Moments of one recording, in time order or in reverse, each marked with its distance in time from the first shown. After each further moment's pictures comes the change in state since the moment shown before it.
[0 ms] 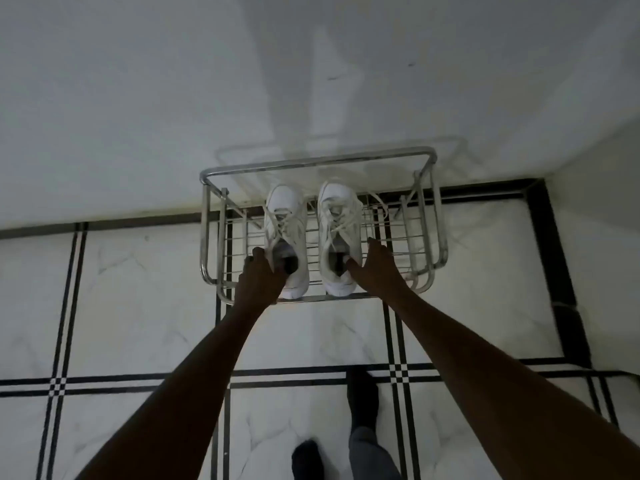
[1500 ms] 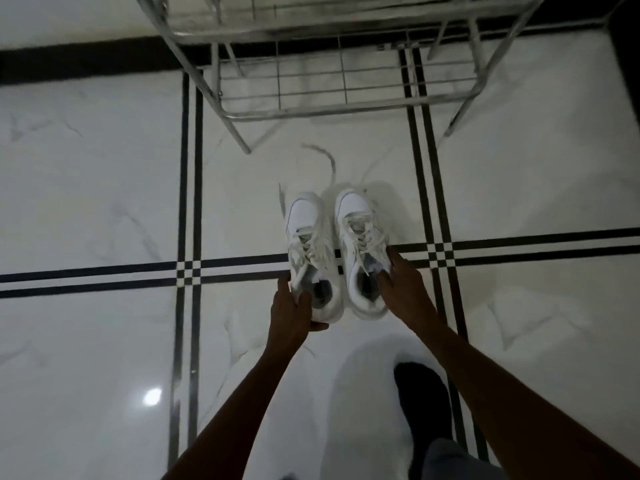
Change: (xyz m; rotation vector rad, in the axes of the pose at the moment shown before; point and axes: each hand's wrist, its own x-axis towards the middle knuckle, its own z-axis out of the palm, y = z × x) left_hand -0.109 -0.378 0.348 -0.648 -0.065 -0.070; right_hand -0.121 0.333 0.328 0.119 0.103 -0.112
